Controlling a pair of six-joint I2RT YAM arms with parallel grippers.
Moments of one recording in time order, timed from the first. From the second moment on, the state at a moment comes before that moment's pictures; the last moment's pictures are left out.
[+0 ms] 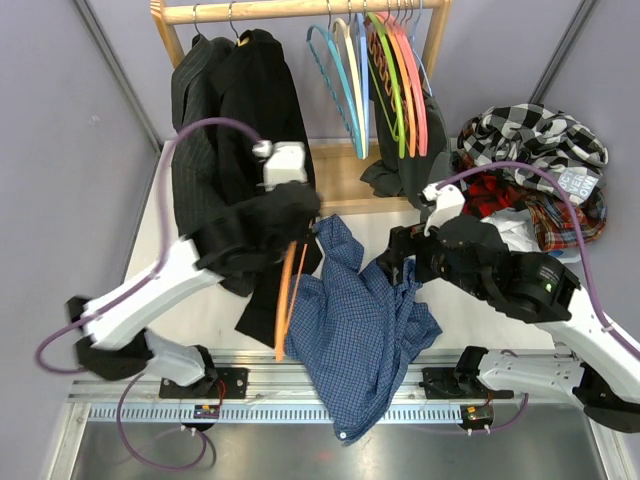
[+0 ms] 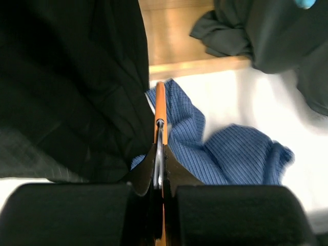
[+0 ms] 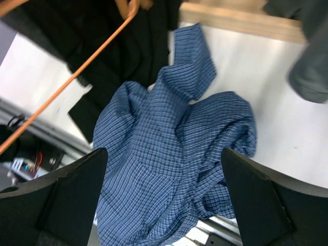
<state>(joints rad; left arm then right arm) -1.07 1.32 1.72 -1.04 -0.75 -0.65 1.00 0.95 1.40 -1.00 0.38 0.50</state>
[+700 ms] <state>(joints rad) -1.05 1.95 2.32 -1.01 -0.98 -0.59 1.03 0.98 1.40 -0.87 0.17 0.49</state>
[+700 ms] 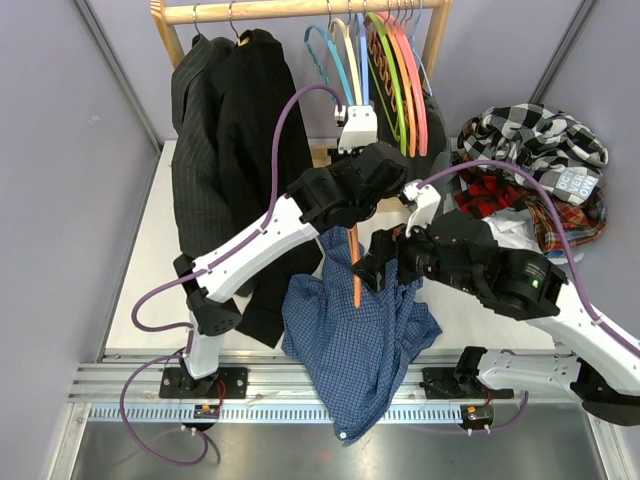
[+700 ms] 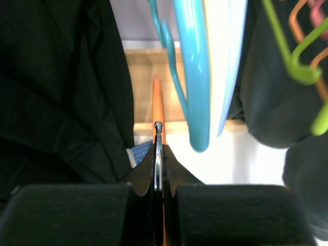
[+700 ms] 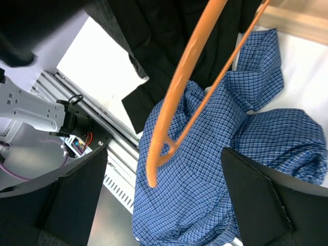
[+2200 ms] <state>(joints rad) -1.06 1.33 1.76 -0.73 -0.73 -0.50 1.37 1.11 1.37 -0.98 0.69 0.65</state>
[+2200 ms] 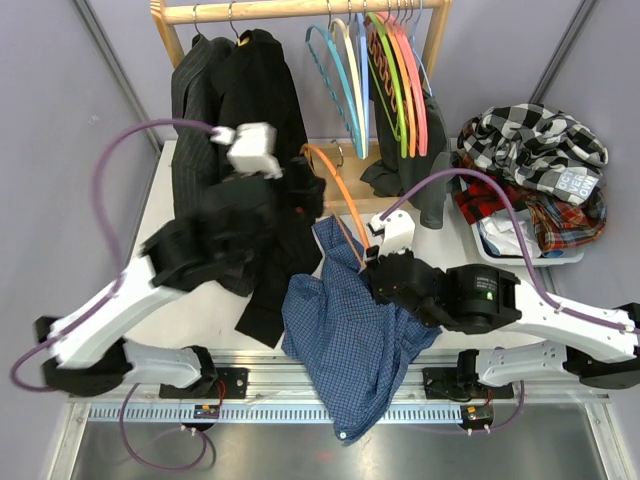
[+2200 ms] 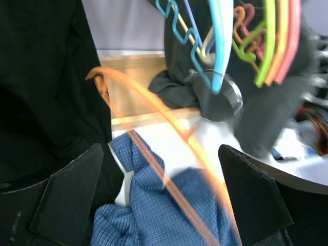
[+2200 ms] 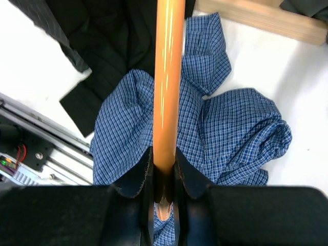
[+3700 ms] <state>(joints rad) -1.08 0.52 1.20 -0.75 -0.50 -0.63 0.76 1.97 2.55 -1.00 0.30 0.28</state>
